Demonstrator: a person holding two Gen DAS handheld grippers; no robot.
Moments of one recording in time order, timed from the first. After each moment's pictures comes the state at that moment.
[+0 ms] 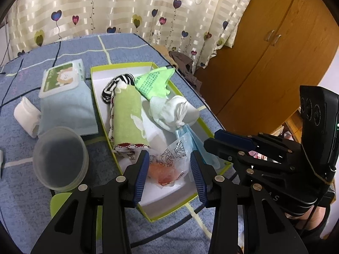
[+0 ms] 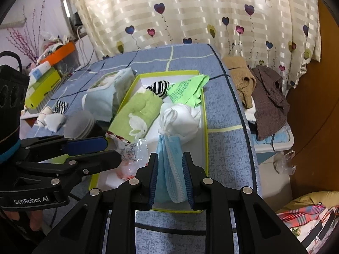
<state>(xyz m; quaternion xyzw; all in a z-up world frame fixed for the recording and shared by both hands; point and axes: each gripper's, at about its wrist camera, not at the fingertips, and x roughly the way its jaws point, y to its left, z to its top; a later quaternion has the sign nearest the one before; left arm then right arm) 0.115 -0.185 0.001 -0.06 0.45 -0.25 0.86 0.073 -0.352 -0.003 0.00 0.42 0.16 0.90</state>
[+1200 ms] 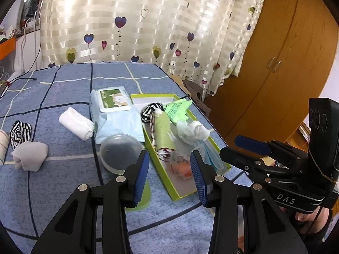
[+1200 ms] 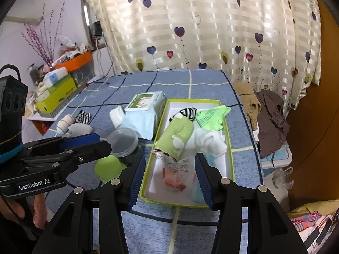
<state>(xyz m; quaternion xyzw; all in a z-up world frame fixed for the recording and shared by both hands) 0.061 -0.106 0.050 -0.09 0.38 -0.21 0.90 0.025 -0.298 0.056 -0.02 0.36 0.17 0.92</state>
